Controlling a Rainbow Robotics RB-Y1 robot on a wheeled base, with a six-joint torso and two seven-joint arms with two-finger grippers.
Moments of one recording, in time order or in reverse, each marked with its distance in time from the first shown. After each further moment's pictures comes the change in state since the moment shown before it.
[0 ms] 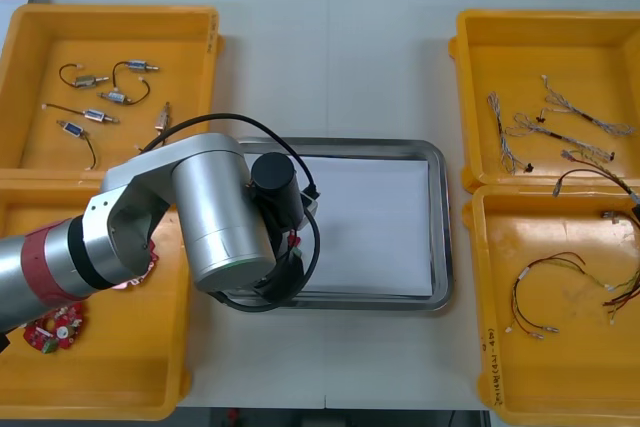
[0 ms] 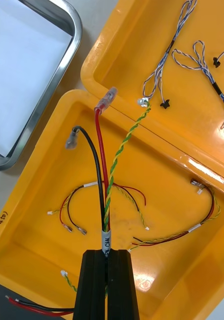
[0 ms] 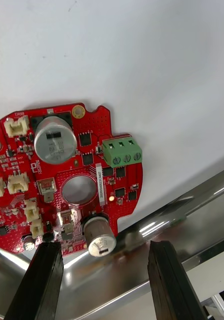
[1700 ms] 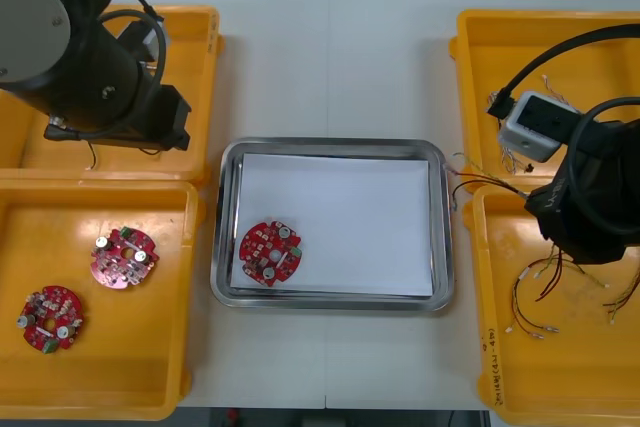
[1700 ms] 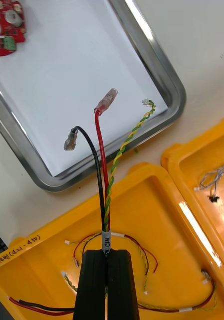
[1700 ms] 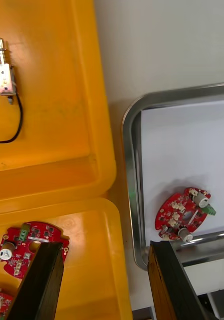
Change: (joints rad) right arm -0.348 0.000 0.446 -0.063 0.021 0.000 0.040; left arm -0.003 0.118 0.735 -0.017 0.201 0.278 0.000
